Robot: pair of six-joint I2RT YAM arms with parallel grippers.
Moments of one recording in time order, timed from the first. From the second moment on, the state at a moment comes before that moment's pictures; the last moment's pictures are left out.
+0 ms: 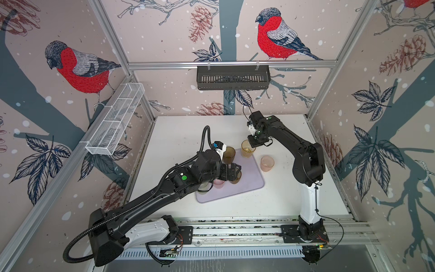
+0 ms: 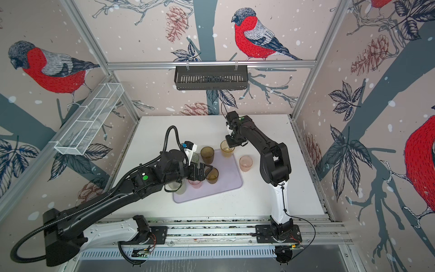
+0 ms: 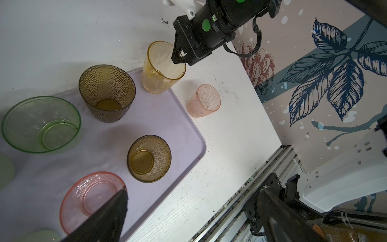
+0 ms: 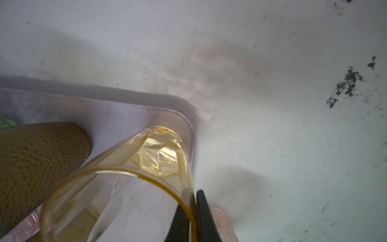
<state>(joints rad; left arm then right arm) -0.91 1.09 0.98 -0.47 0.01 -0.65 0.46 2.11 1.88 -1.07 -0.03 0.06</state>
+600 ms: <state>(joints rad) -0.91 1.09 0.97 -0.47 0.00 -0.65 0.48 2.13 1.86 -1.07 -0.04 0.06</state>
